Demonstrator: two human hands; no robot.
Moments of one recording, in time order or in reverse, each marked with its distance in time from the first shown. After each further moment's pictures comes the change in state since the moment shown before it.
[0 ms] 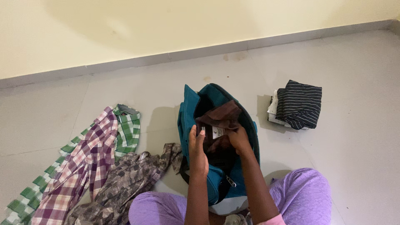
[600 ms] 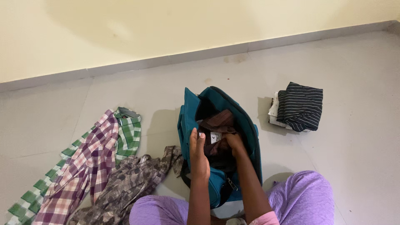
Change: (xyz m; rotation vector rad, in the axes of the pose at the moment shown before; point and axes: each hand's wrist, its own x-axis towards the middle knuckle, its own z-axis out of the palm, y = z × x) left_hand -0.011 0.012 0.004 0.002 -0.018 -0.012; right_hand 0.039 0.050 0.019 0.114 -0.019 0.263
